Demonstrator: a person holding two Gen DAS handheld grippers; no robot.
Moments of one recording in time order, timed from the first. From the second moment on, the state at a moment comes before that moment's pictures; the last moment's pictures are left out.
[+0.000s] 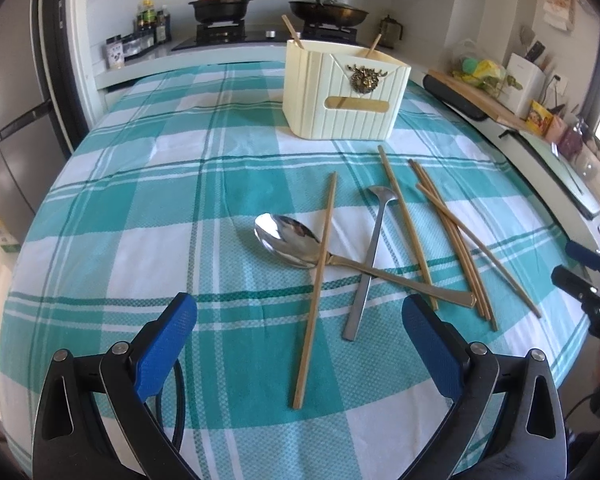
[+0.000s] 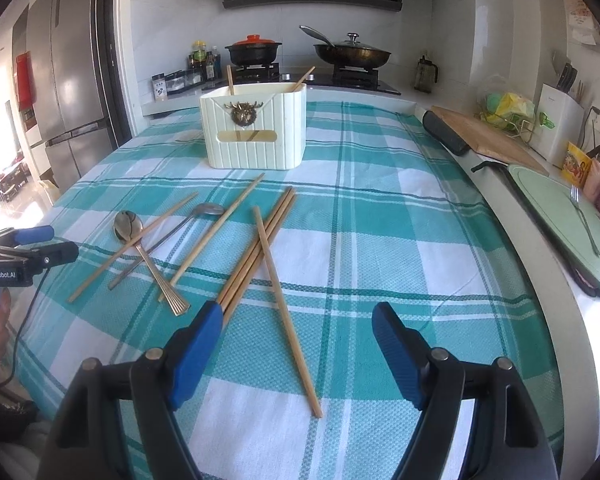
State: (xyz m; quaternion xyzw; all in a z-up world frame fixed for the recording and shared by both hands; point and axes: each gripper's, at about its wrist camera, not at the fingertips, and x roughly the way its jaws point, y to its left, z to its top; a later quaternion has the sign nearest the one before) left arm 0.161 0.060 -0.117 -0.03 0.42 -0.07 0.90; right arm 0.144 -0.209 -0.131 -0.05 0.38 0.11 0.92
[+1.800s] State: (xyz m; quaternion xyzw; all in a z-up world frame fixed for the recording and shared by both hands) left arm 0.321 0.012 -0.161 0.12 0.56 -0.17 0.80; right arm 0.304 -0.148 -0.186 -0.19 0.53 0.25 0.79
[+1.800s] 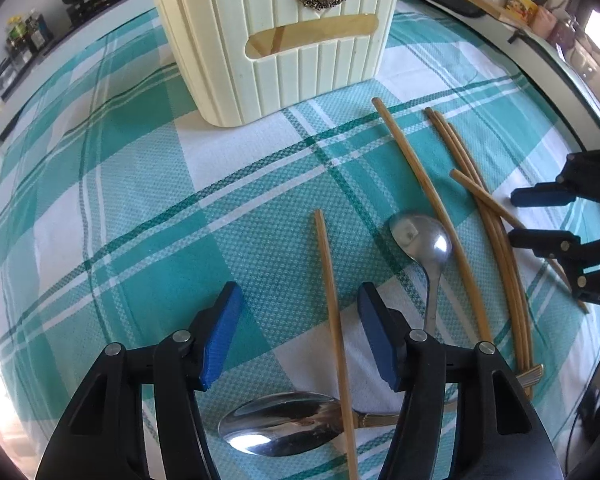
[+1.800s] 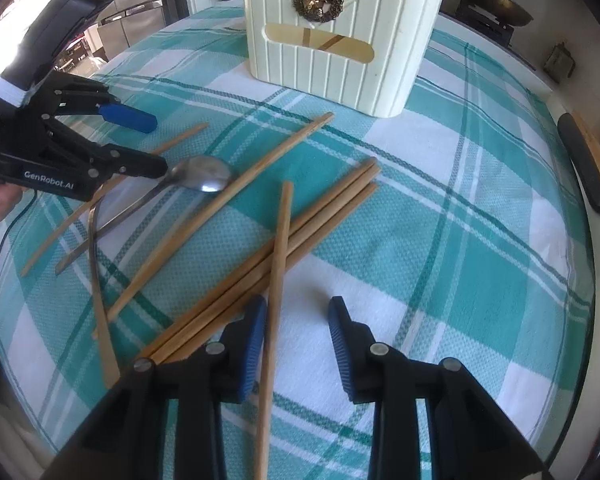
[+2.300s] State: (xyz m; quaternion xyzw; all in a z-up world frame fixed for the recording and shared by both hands) left arm 0.320 -0.002 -0.156 0.11 0.54 -0.19 0.81; right arm 0.329 -0.136 -0.177 -0.15 0.53 0.24 0.80
